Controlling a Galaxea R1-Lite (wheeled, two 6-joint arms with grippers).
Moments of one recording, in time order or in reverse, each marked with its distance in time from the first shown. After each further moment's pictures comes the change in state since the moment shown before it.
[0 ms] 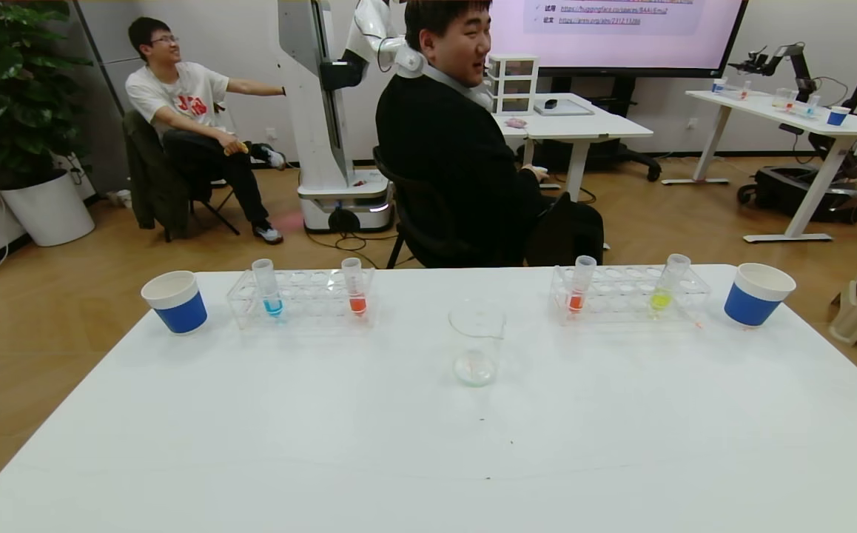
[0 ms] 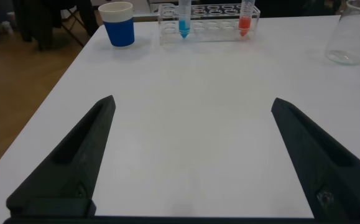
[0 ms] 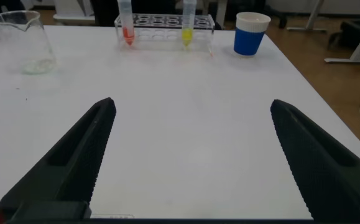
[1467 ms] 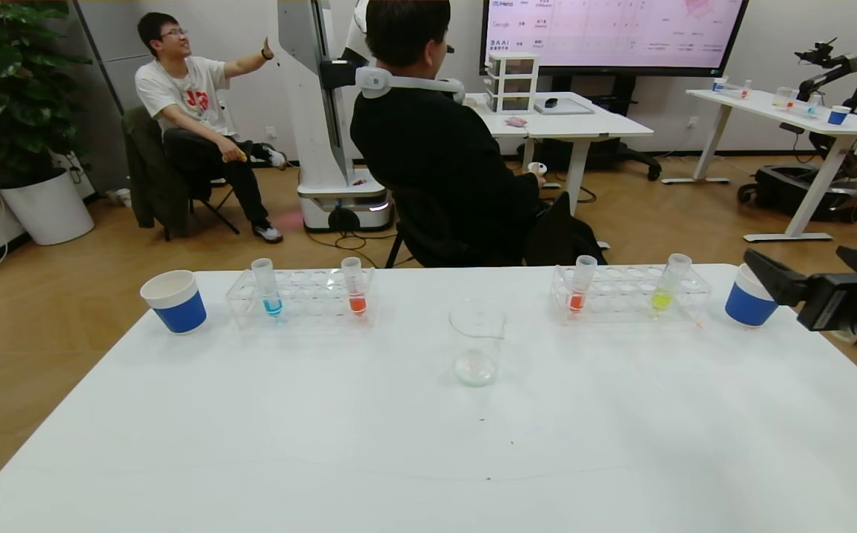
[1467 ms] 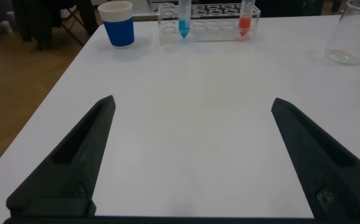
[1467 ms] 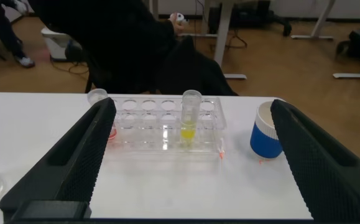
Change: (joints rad) left arm 0.000 0.000 0.000 0.000 0.000 0.000; right arm -0.031 1.490 -0.378 -1.097 0.012 0.007
